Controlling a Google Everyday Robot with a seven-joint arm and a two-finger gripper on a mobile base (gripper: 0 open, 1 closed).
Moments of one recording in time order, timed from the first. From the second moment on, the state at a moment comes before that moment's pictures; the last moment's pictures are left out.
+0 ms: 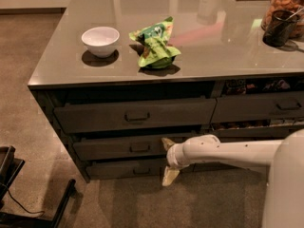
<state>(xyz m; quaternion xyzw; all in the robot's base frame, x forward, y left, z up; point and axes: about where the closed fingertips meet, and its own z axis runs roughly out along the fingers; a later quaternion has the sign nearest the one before) 0.574 -0.068 0.423 -0.69 0.67 0.06 0.28</state>
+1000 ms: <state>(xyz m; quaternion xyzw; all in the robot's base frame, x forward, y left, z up) 0.575 -0.073 0.449 -0.73 0.62 -0.03 0.29</state>
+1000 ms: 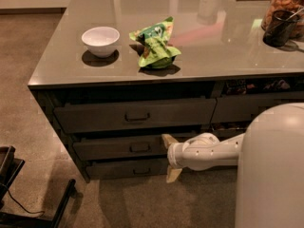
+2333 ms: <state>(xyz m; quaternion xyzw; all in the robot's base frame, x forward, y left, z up) 0.628 -0.040 0.419 -0.71 0.63 0.00 0.31</state>
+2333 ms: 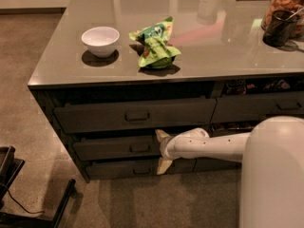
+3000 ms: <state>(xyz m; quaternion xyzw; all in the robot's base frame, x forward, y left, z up) 0.668 -0.042 0.401 -0.72 0.63 0.02 0.28</state>
